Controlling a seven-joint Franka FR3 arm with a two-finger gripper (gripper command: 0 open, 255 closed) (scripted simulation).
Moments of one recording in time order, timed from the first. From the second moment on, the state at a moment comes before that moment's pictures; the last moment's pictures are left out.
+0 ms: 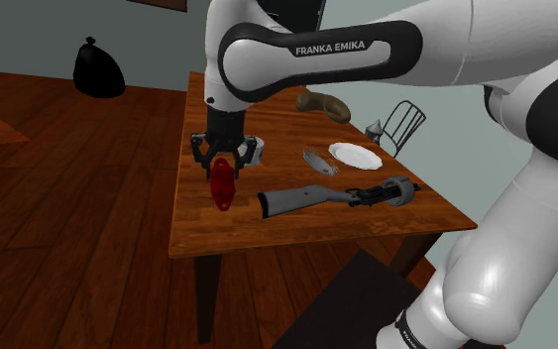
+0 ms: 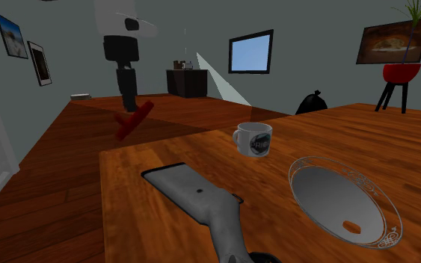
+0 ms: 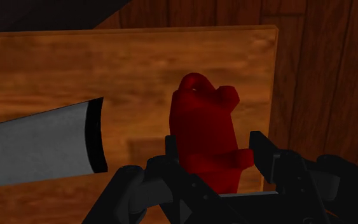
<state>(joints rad) 0.06 0.02 0.34 -1.85 -0.01 1.87 0.95</state>
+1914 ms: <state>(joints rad) -0.19 -0.05 0.06 -1.81 0.00 1.76 0.43</state>
